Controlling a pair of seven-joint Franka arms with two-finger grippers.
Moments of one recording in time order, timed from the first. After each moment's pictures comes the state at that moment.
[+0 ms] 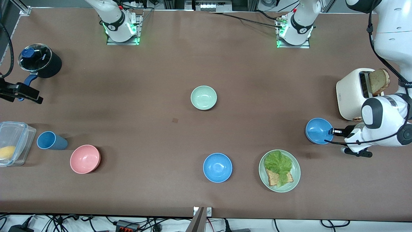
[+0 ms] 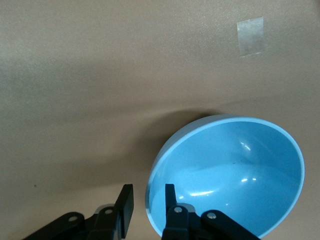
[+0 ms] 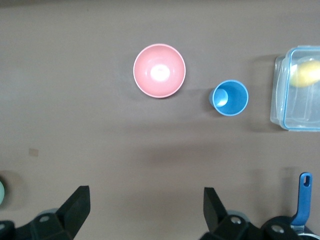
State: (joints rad) left arm 0.25 0.70 -0.08 -1.56 0.01 2.00 0.30; right arm -0.02 0.17 -0.05 -1.44 0.02 1.63 0.00
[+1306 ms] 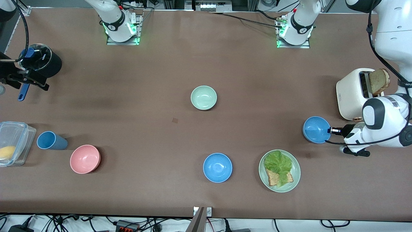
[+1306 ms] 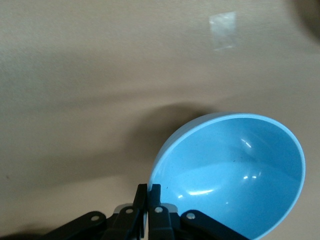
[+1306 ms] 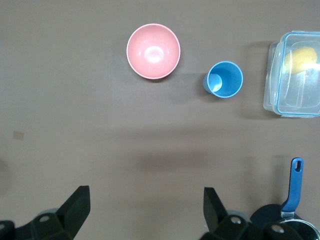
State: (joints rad) left arm 0.25 0.69 -0.09 -1.53 -0.07 1.90 0.30; right arm -0.02 0.02 -0.04 -1.65 -0.03 1.69 -0.02
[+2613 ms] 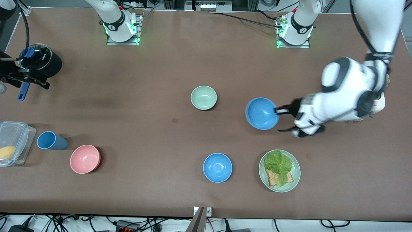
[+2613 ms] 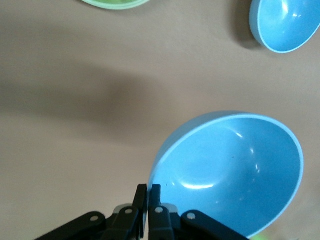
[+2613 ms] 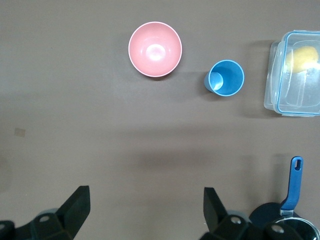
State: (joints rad) left arm 0.23 0.40 -0.58 -1.71 -0.22 1.91 -0.55; right arm -0.02 0.02 -0.04 -1.65 -0.03 1.68 -0.02
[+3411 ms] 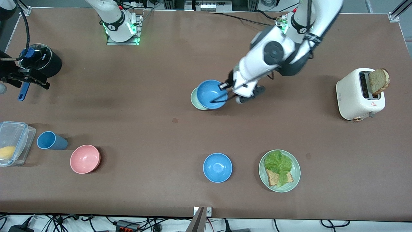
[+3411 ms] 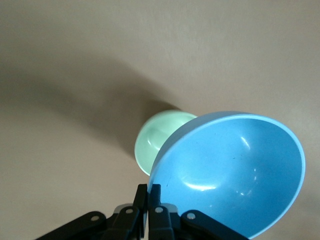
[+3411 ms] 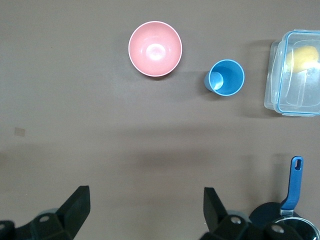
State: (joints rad) left arm 0.04 0.35 -0.78 -1.93 -0.16 2.30 -1.19; right arm -0.02 0.02 -0.04 -1.65 -0.03 1.68 -0.02
